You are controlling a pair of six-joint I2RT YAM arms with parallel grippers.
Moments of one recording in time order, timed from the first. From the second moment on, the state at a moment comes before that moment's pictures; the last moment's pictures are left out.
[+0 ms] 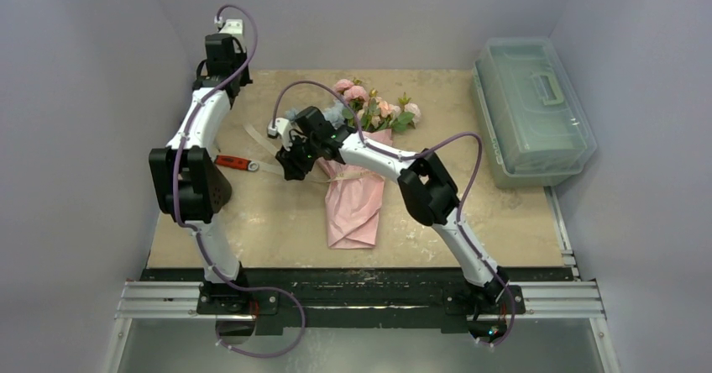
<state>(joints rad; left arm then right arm) 0.02 1.92 1.72 -0.25 -0.11 0.03 0.86 2.38 2.04 -0.39 -0.45 -0.22</state>
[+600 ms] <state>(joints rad) 0.03 1.91 1.70 -0.25 -0.07 0.00 0.88 2.48 2.05 -0.34 -0.36 -0.25</state>
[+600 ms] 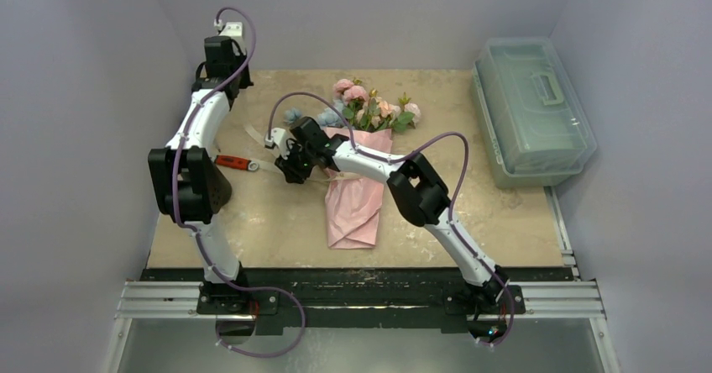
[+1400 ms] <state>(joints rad) 0.03 1.91 1.67 -0.23 -0.03 0.00 0.88 2.21 1.75 -0.56 -0.49 -0.41</state>
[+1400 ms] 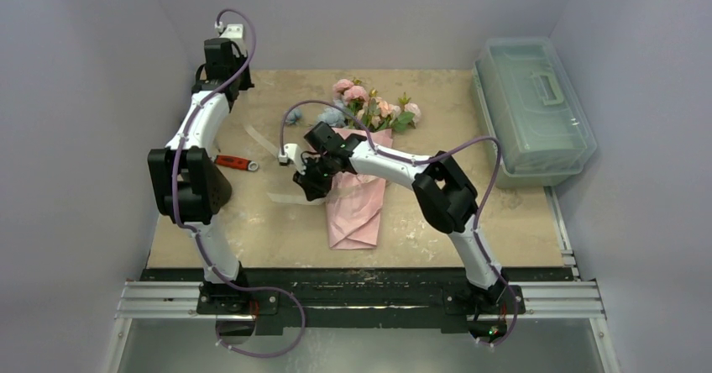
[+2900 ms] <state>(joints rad) 0.03 1.91 1.67 -0.23 -0.01 0.00 0.97 2.24 1.90 -0.61 -0.26 -0.40</state>
